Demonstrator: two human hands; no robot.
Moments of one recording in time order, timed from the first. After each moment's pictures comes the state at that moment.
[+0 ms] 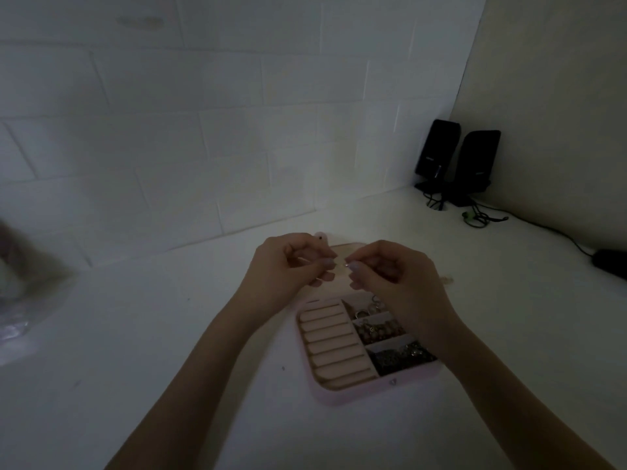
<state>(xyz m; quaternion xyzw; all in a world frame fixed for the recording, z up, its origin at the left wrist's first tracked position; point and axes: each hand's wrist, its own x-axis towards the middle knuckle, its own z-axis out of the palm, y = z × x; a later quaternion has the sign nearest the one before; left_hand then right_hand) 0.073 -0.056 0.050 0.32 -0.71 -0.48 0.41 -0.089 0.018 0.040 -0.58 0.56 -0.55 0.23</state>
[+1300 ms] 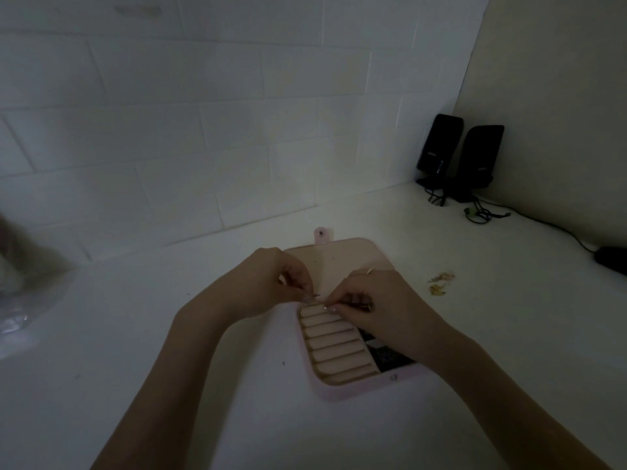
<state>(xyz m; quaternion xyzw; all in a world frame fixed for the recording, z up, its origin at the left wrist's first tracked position) 0.100 -0.075 0.047 0.33 -0.89 -0.27 0.16 -0.083 0.020 0.029 -0.74 0.59 -0.29 0.13</state>
